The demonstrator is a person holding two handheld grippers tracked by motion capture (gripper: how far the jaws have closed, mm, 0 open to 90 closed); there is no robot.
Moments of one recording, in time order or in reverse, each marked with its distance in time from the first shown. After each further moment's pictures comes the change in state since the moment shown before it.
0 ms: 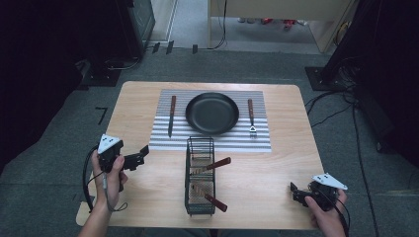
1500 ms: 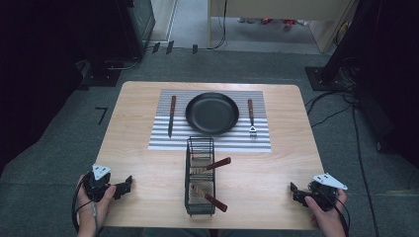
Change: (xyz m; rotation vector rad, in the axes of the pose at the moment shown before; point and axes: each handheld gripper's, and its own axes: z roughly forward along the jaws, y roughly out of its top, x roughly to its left) left arm 0.044 -0.087 -0.011 0.237 0.218 0.068; right arm 0.000 0.000 0.000 0.000 -0.001 -0.002
